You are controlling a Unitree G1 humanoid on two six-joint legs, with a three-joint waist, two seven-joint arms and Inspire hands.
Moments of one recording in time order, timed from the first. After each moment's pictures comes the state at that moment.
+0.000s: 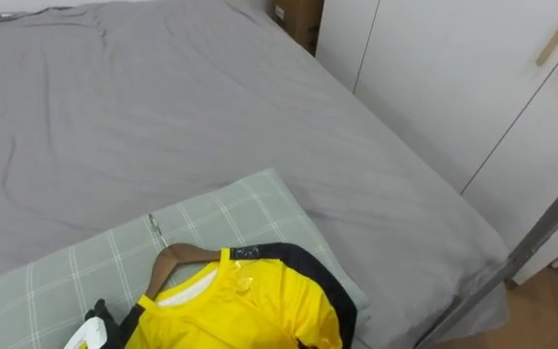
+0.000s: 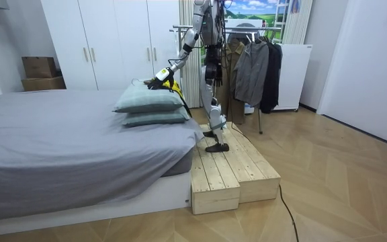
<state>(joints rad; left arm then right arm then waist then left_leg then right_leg) -0.29 0.22 -0.03 1.24 0.42 0.04 0.53 0.06 -0.22 0.06 1.32 0.07 0.08 -0.07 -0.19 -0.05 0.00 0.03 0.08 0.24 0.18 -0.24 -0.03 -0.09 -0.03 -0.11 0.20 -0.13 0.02</state>
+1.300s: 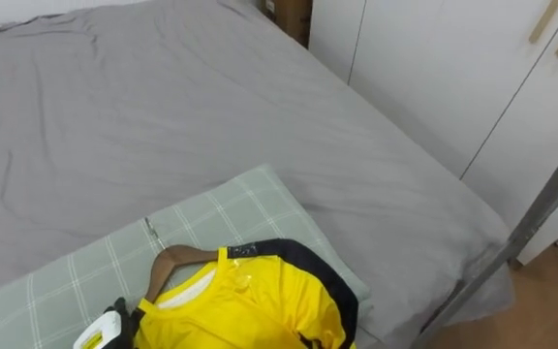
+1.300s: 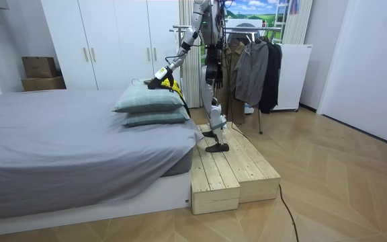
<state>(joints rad) -0.33 0.23 -0.15 1.25 0.51 0.11 0.38 0.06 -0.23 0.09 1.32 0.04 0.07 -0.05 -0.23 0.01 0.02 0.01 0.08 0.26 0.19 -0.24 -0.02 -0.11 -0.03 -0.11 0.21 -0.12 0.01</state>
